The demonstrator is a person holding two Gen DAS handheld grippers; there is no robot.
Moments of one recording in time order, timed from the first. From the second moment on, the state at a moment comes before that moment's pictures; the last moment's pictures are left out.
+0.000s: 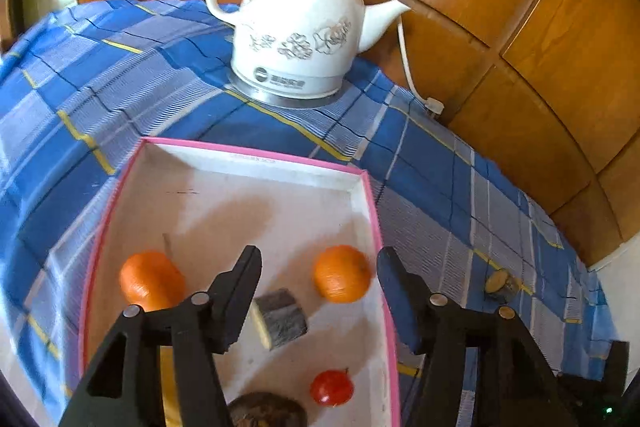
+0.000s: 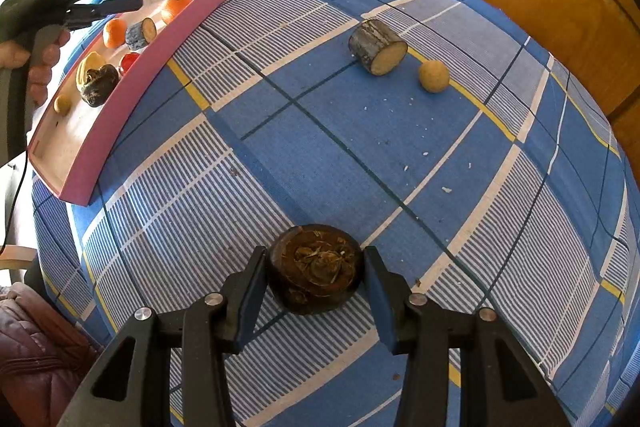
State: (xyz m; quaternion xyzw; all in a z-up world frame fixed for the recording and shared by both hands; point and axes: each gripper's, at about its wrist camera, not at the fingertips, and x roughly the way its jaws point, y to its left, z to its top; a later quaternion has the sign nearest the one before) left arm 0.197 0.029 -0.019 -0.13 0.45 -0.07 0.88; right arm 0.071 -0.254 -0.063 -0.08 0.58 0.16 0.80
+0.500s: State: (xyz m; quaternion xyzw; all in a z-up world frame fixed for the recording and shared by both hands) left arm 0.104 0.020 -0.011 -0.05 0.42 -0.04 0.90; right arm 0.070 -0.254 -0.062 -0.08 0.57 0.15 0.80
